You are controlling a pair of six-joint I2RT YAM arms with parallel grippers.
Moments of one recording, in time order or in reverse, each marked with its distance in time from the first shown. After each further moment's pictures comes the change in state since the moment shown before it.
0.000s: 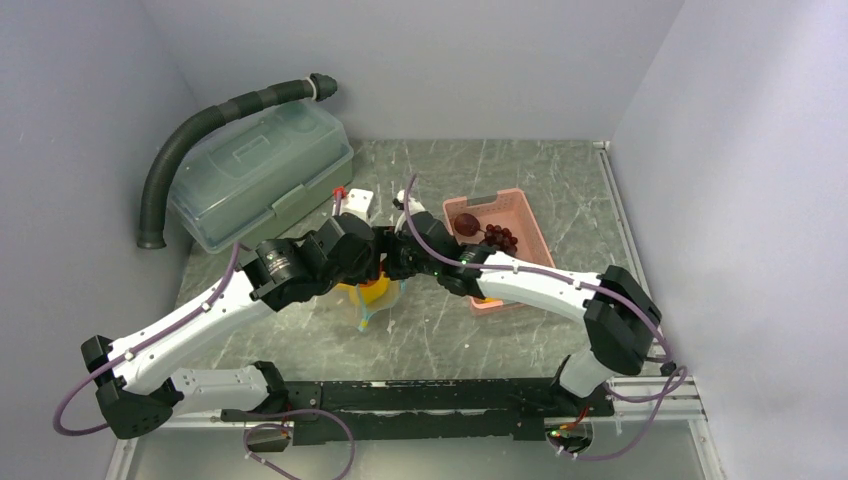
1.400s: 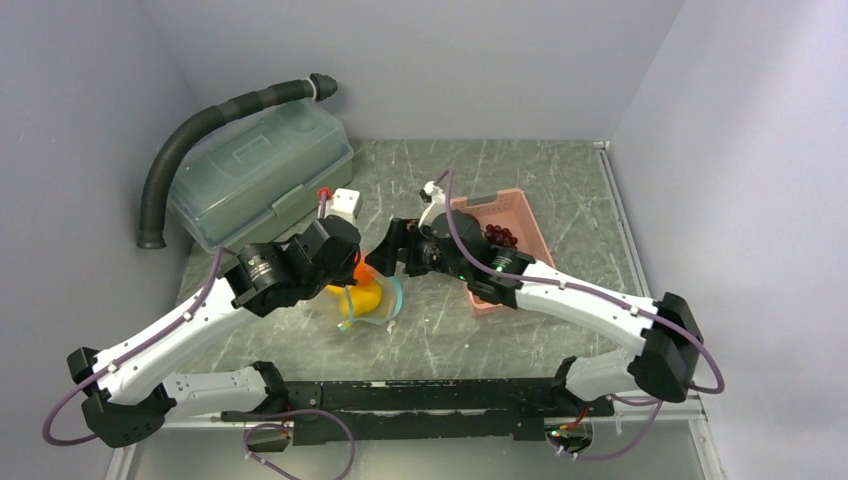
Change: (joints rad) left arm 0.006 -0.060 0.004 -0.047 -0.027 -0.004; right arm 0.018 -0.196 -0.024 -0.063 0.087 -0.002
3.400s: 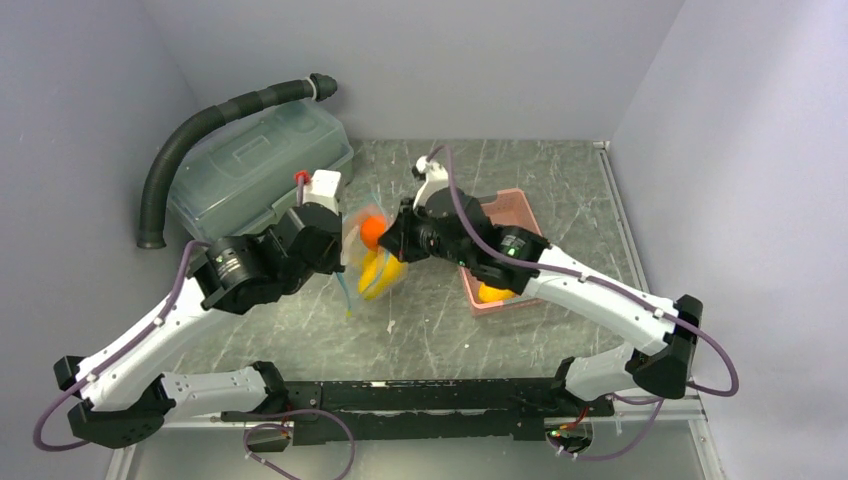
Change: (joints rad) left arm 0.000 0.002 0.156 -0.089 -0.071 0.014; right arm 0.059 -0.005 0.260 -0.311 0.109 -0.096
